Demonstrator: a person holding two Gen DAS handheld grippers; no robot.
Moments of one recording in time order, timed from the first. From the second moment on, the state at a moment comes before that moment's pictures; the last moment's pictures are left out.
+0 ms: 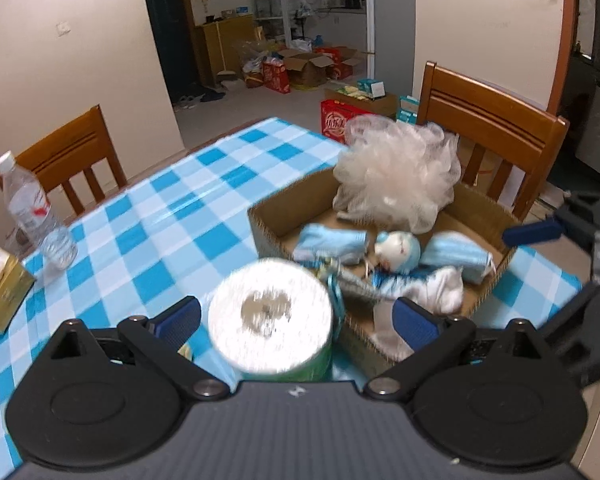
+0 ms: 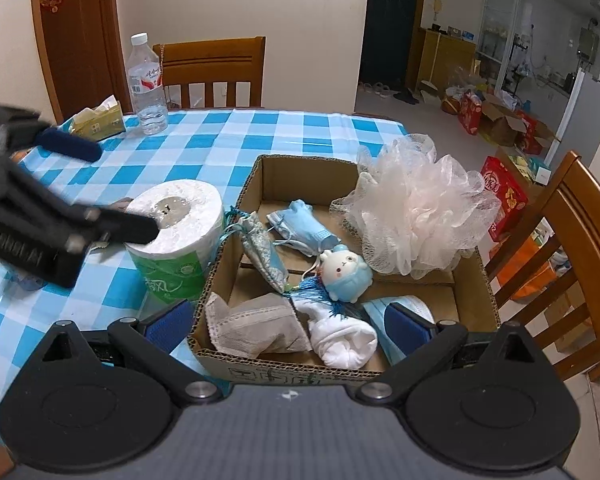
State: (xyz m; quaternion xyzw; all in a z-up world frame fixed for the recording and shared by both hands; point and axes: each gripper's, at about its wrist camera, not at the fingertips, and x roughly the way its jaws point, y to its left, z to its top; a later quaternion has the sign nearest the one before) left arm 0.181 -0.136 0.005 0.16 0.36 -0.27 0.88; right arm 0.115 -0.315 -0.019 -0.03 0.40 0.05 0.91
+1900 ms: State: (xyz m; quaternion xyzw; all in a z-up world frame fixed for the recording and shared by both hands) left arm 0.265 0.006 -0.051 0.28 0.44 -0.30 0.80; right arm 0.214 -0.148 -0.012 -0.14 0.40 0.23 0.88
